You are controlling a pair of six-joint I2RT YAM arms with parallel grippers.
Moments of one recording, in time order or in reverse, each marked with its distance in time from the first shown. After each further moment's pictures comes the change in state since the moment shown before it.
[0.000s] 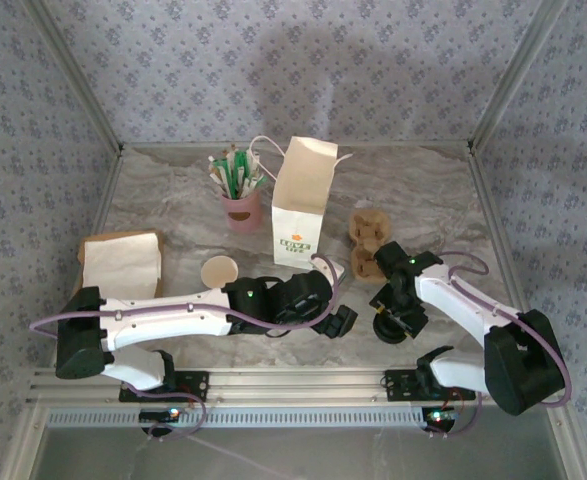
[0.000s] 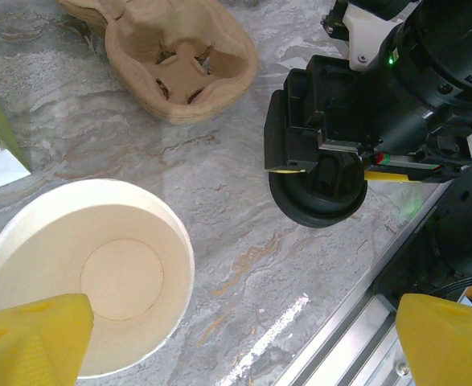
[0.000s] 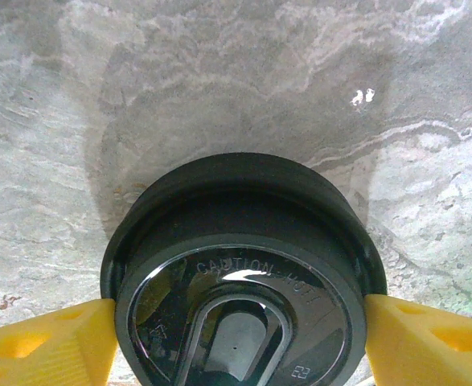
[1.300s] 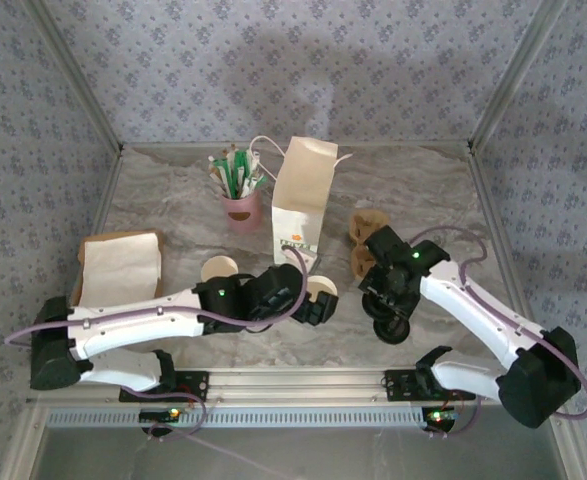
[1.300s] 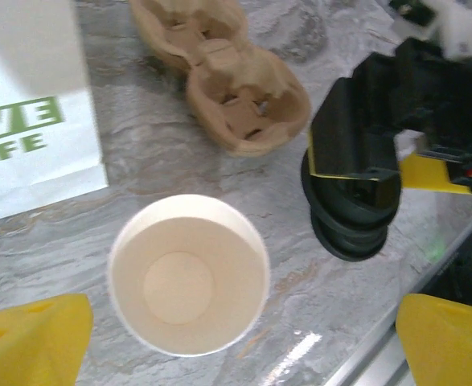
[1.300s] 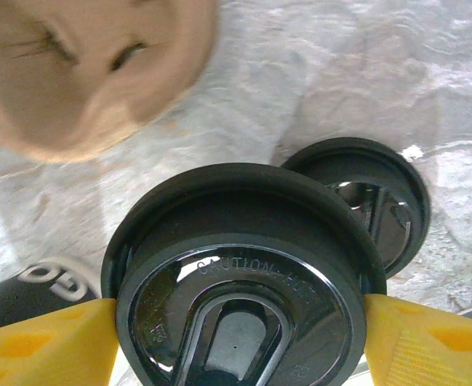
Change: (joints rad) left arm 0.070 -0.172 -0.119 0.022 -0.075 -0.032; right arm 0.150 -0.075 0.237 -0.113 0.047 -0.027
